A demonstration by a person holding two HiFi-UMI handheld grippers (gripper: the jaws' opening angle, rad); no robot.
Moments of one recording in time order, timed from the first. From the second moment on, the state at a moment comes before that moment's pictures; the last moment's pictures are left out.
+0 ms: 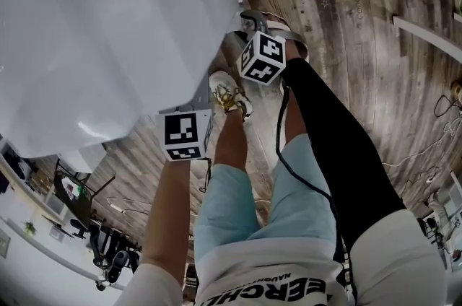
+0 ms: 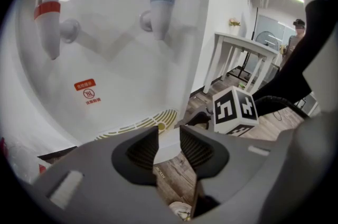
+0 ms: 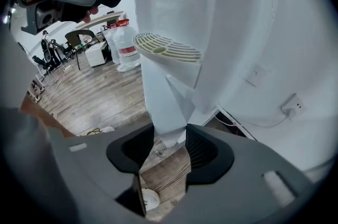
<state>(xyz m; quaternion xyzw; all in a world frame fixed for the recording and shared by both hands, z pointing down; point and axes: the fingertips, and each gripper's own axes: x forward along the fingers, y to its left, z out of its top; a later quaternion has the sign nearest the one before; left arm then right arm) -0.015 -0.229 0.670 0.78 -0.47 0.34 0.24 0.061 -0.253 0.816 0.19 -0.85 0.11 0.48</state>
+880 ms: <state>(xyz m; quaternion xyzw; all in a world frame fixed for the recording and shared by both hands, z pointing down) -0.050 -0.197 0.655 0.82 -0.42 0.34 0.20 0.049 -0.189 0.818 0.26 -0.81 0.18 0.49</state>
